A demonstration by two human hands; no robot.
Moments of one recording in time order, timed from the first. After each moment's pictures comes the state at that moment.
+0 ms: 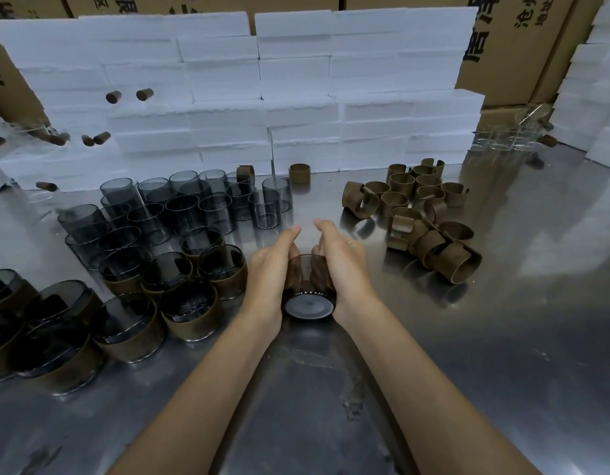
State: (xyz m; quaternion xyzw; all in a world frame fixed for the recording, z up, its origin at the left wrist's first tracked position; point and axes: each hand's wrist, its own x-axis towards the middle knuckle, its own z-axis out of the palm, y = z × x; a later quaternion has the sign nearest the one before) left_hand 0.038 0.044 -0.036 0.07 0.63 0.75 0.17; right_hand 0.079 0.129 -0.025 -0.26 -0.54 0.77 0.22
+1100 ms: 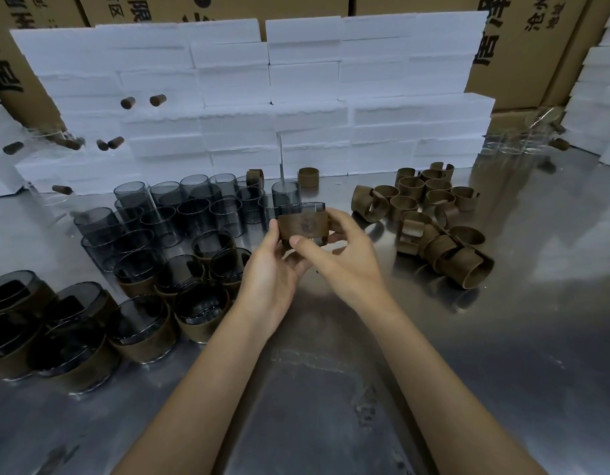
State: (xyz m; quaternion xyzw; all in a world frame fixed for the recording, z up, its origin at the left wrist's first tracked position) left_hand 0.021 0.035 -0.031 0.07 0.41 0.87 0.25; right_hand 0.082 0.135 -0.027 -0.15 -0.75 0.58 0.28
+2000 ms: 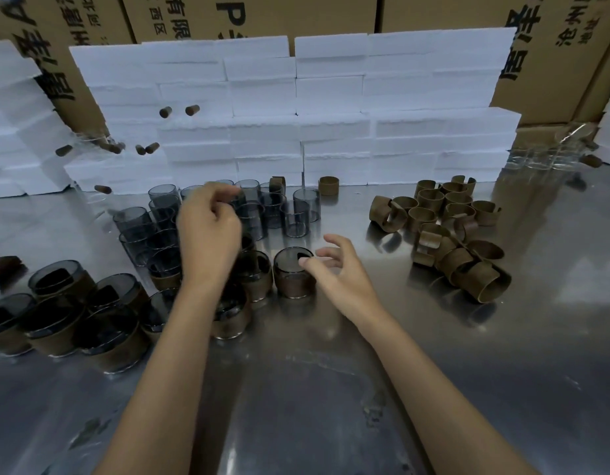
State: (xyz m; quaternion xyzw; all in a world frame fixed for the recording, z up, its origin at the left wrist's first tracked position) left_hand -0.010 -0.035 0.021 0.13 0.79 0.55 -0.25; right_hand 0.068 0.128 -0.052 -0.14 -0.76 0.61 0.16
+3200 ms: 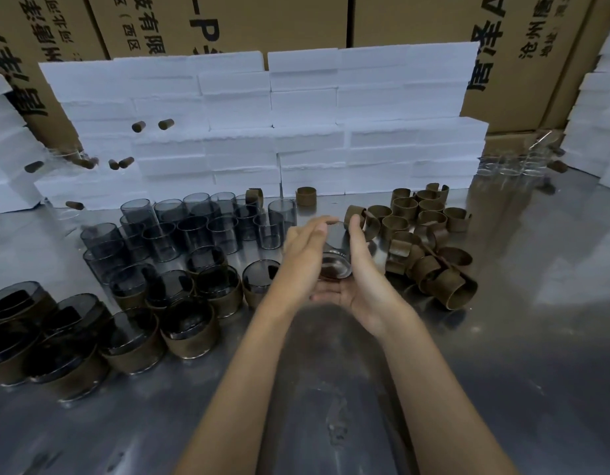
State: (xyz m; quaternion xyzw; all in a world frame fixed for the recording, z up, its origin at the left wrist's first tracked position) left_hand 0.040 0.083 0.000 0.25 0.75 0.61 0.10; right_hand 0.085 0.183 -0.029 -0.10 -0.56 0.82 0.09
